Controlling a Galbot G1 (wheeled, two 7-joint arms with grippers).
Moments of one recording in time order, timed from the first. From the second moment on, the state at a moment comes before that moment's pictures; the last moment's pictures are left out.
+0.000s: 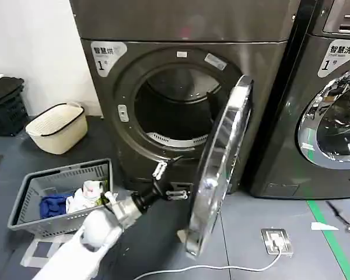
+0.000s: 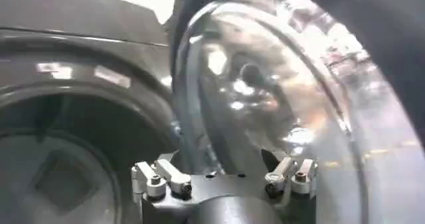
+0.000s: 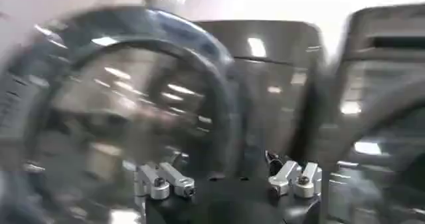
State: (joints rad) left arm 0.81 -1.06 0.06 -1.79 -0.27 -0.26 0.40; right arm -1.84 1.12 1.58 1.86 0.74 0.35 -0.80
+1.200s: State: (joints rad) left arm 0.34 -1.47 0.48 -1.35 -0.25 -0.22 0.36; right arm -1.81 1.49 2.16 1.80 0.32 0.06 0.00
